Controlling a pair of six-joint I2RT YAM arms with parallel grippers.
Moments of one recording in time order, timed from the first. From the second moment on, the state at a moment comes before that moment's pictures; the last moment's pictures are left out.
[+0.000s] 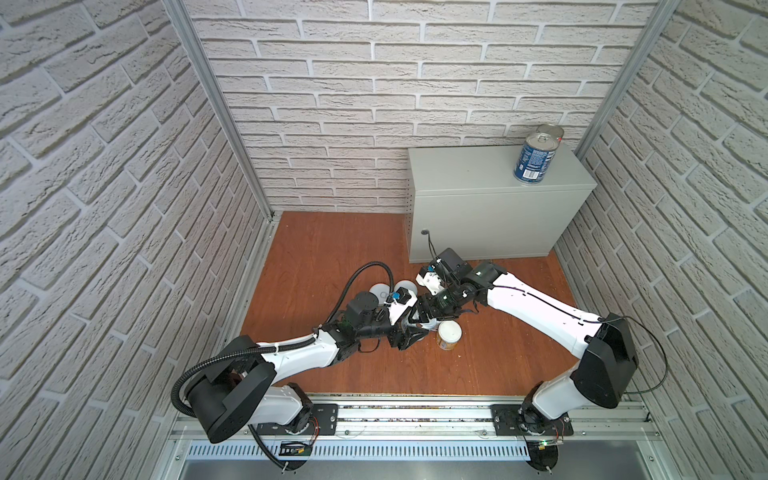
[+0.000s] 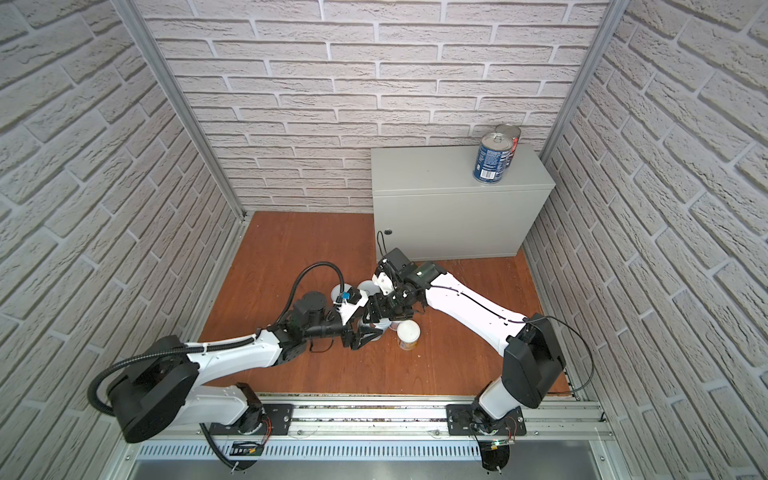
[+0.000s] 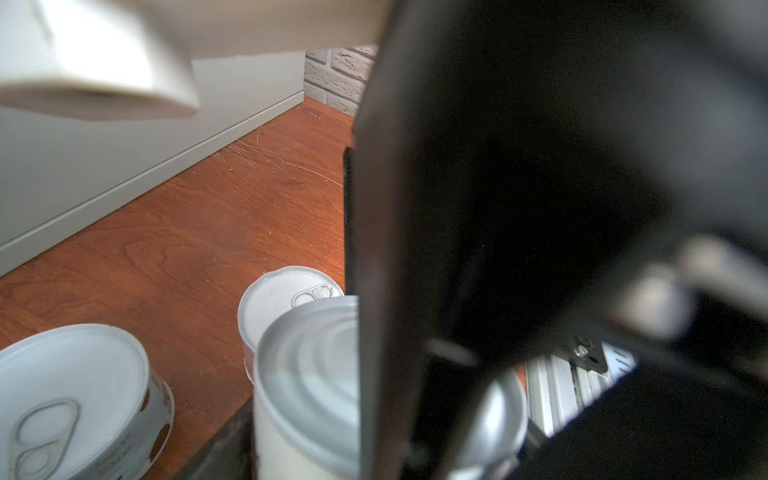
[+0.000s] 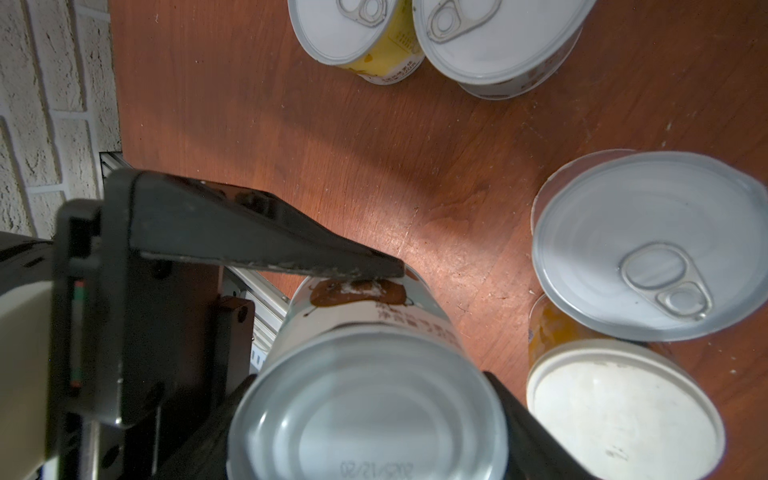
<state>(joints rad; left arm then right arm) -0.79 1.32 0.48 0.49 0.53 -0.09 0.67 1.55 1.28 -0.93 -0.40 0.51</state>
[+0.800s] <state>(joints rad) -0.79 1.32 0.47 0.58 0.52 -0.15 0.67 1.55 1.26 -0.86 -0.47 0.52</state>
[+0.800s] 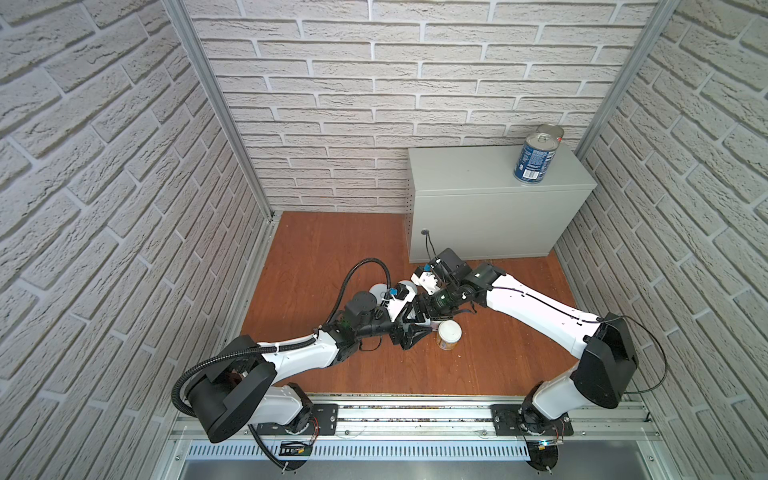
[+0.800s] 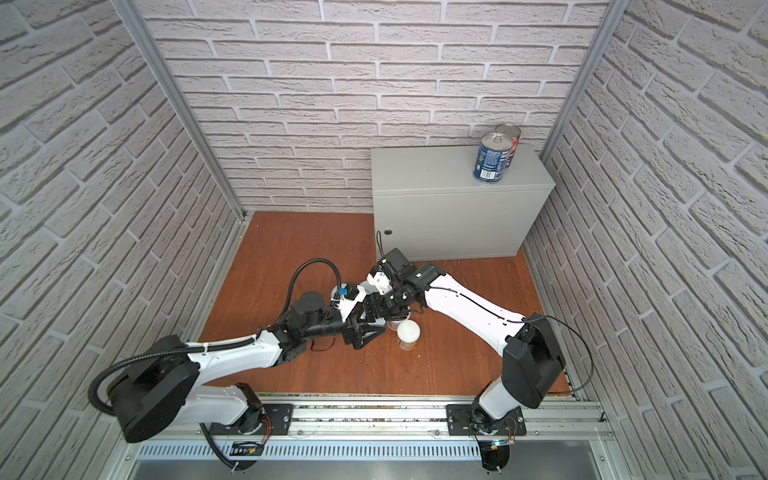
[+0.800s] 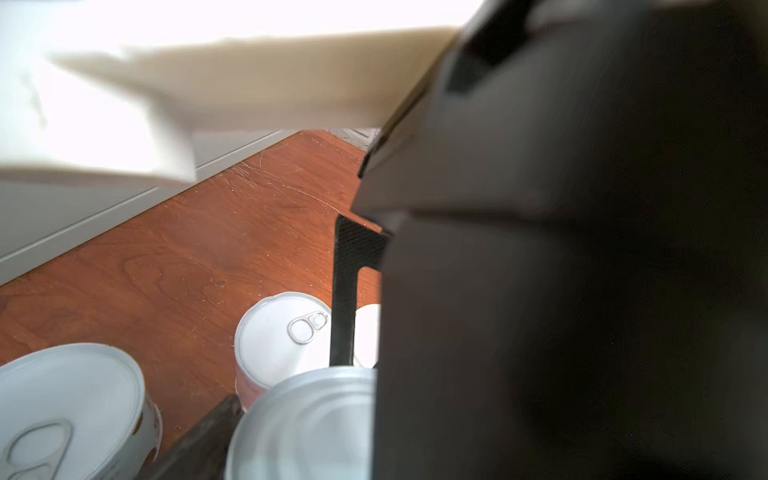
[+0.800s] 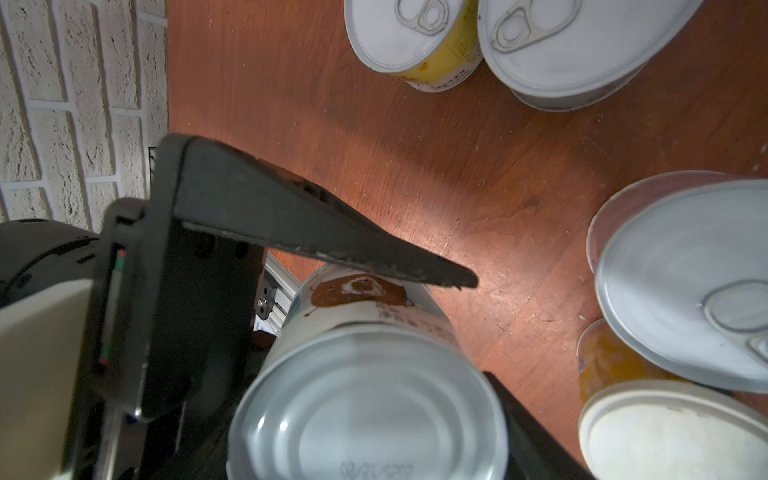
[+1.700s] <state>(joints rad) -0.79 1.32 0.44 0.67 0.51 -0.20 0.65 1.55 1.26 -0.85 -0.52 0.52</state>
